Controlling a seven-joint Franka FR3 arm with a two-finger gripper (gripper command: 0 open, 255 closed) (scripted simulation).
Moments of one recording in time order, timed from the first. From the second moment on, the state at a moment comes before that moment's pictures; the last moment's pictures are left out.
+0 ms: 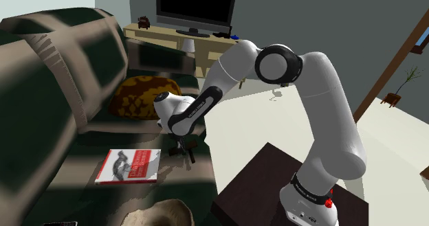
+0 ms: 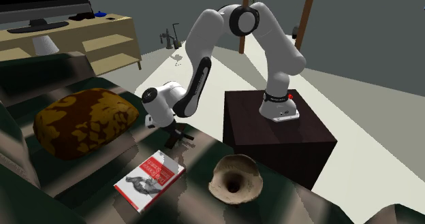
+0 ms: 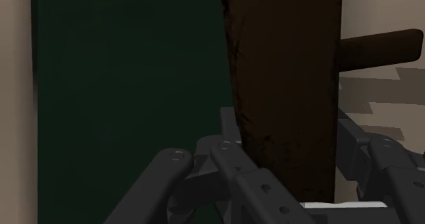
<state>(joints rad) 0.18 0.72 0.15 -1.84 -0.43 2.25 -0.27</state>
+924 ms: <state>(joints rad) 0.16 0.57 0.18 -1.87 -0.38 2.14 -0.32</state>
